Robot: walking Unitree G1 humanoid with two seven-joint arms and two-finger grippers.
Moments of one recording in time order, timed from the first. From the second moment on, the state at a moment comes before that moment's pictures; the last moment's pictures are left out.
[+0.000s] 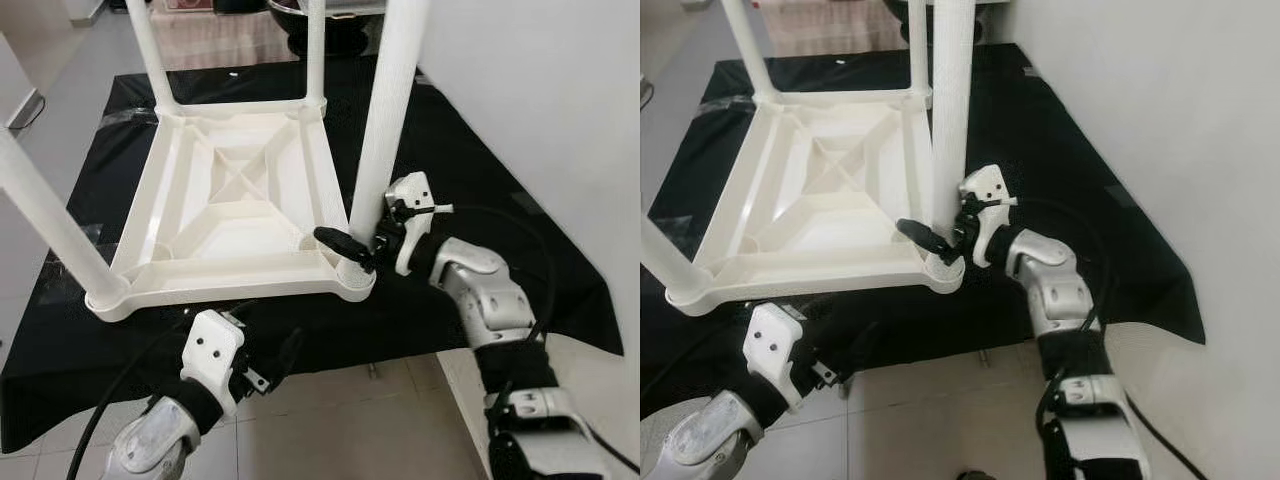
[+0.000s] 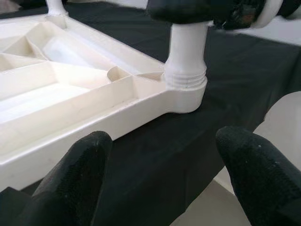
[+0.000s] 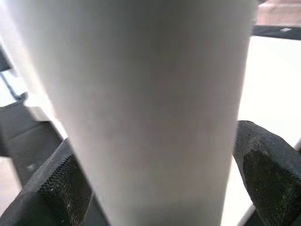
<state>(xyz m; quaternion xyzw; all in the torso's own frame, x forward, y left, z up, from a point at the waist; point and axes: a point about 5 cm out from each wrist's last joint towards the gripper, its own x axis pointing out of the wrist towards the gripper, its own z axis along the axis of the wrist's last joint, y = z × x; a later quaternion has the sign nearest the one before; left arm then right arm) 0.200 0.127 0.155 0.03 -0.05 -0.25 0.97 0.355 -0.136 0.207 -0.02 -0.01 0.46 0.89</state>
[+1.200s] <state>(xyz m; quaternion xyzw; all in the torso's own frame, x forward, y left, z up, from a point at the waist) 0.183 0.123 0.162 0.03 -0.04 -0.26 0.96 0.310 -0.107 0.198 -0.02 -0.08 0.16 0.98</state>
